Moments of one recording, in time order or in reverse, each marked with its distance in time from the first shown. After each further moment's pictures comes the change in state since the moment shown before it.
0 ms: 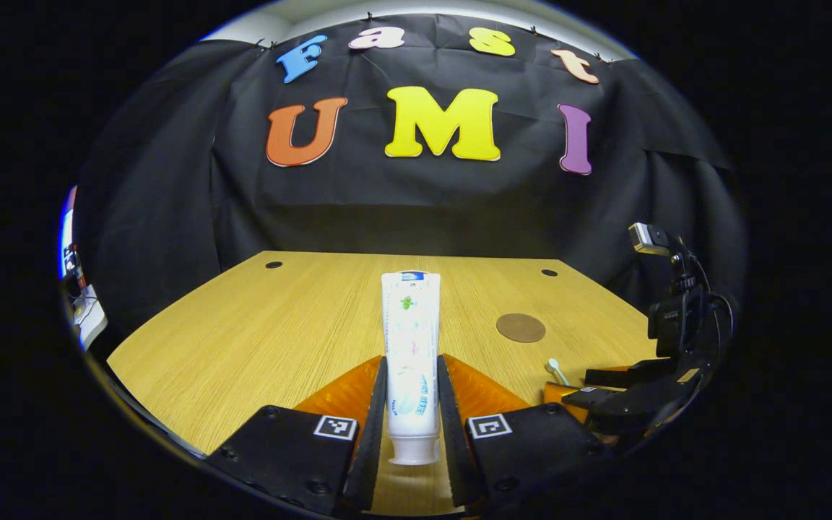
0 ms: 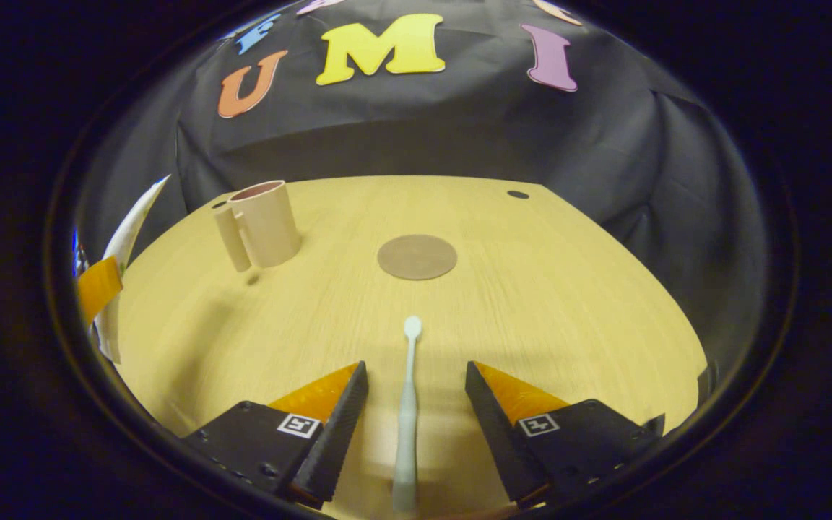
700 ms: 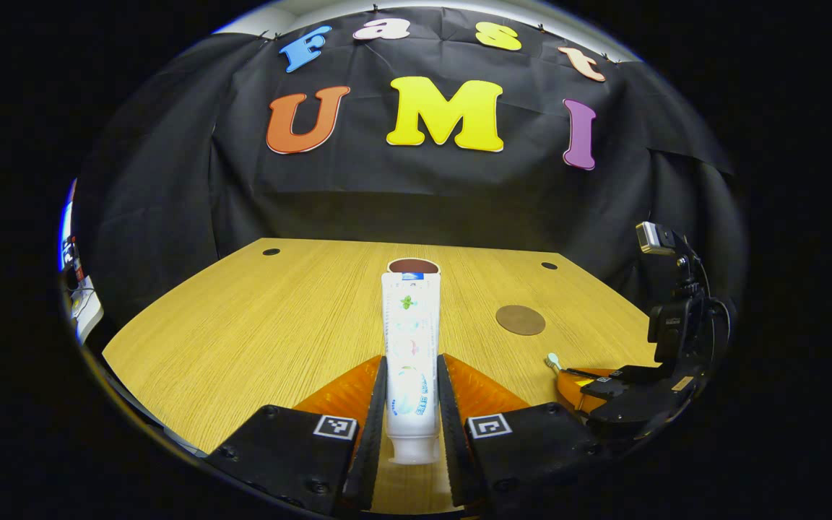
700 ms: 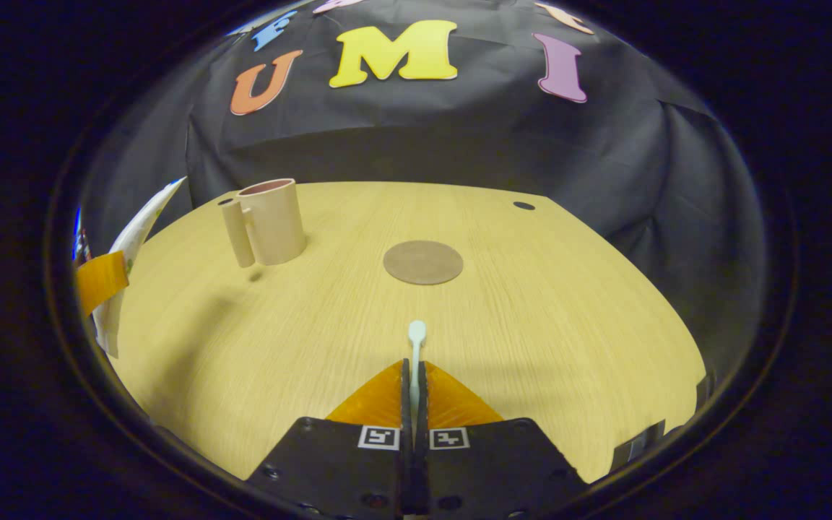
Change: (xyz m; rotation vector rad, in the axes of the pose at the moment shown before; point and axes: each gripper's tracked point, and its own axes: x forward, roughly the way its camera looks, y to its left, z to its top) left arm 0.003 0.002 -0.006 -0.006 0.021 0.006; right arm 0.004 -0.001 0.002 -0.039 -0.059 0.012
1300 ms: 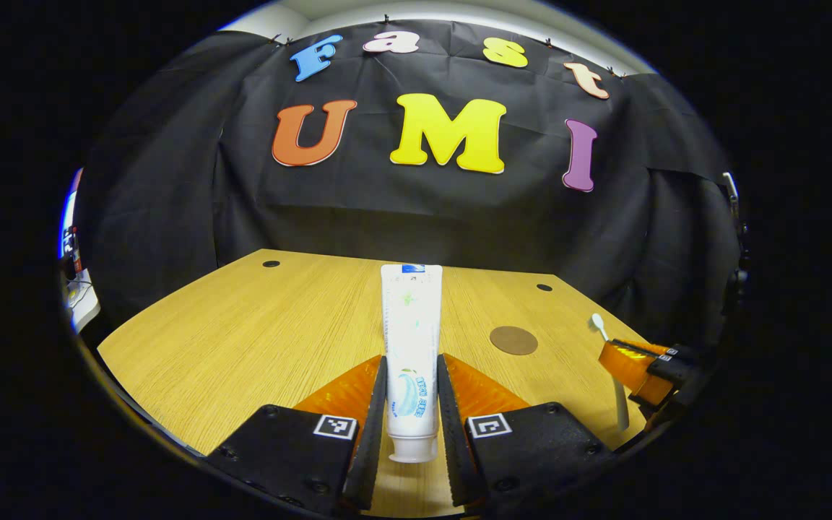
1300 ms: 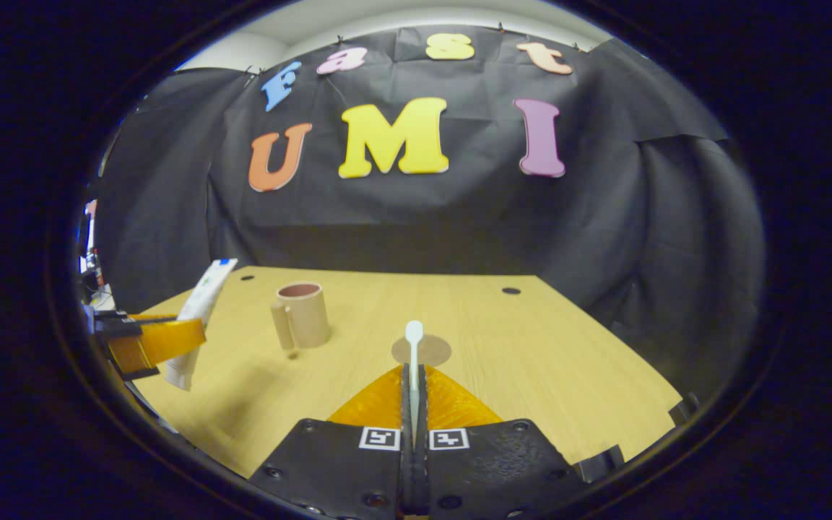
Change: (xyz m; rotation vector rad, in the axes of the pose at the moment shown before) left arm -0.006 -0.001 0.018 -0.036 -0.087 -0.016; right arm -0.104 -0.008 0.090 0.038 -0.421 0.043
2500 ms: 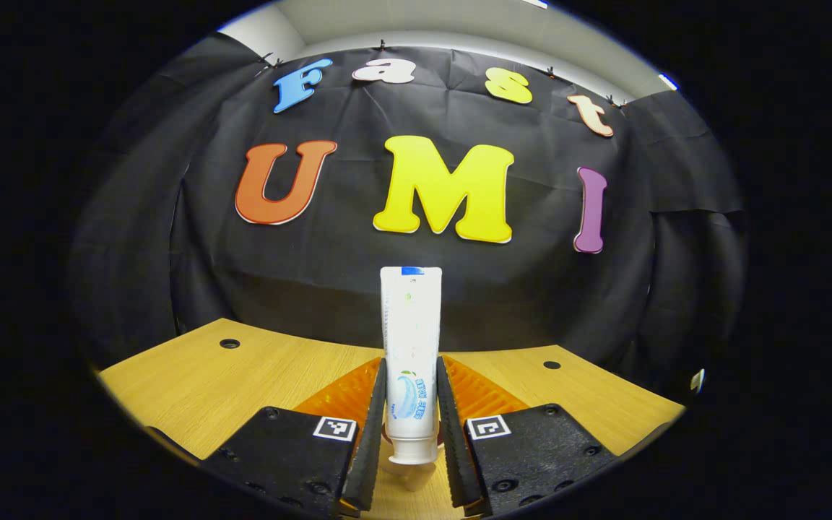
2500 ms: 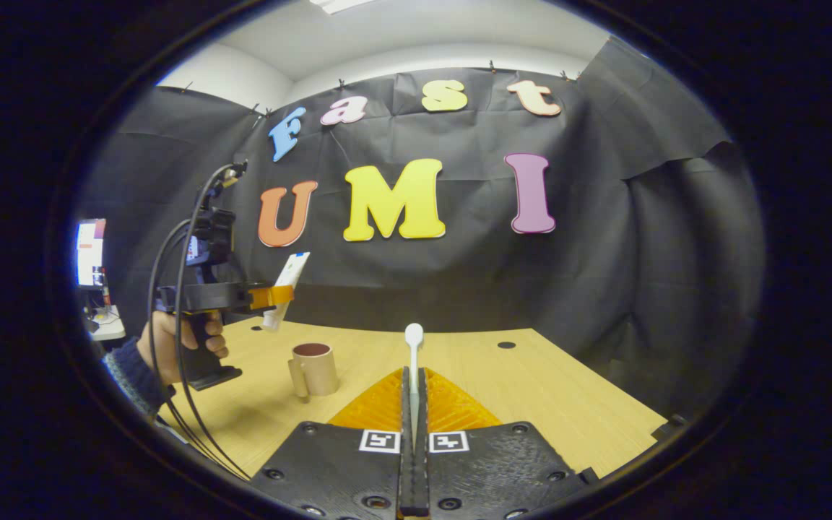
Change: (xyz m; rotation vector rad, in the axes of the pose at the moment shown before) left arm 0.153 0.017 0.125 -0.009 -0.231 -0.089; right arm -0.024 -0.011 0.040 0.031 -0.157 0.032
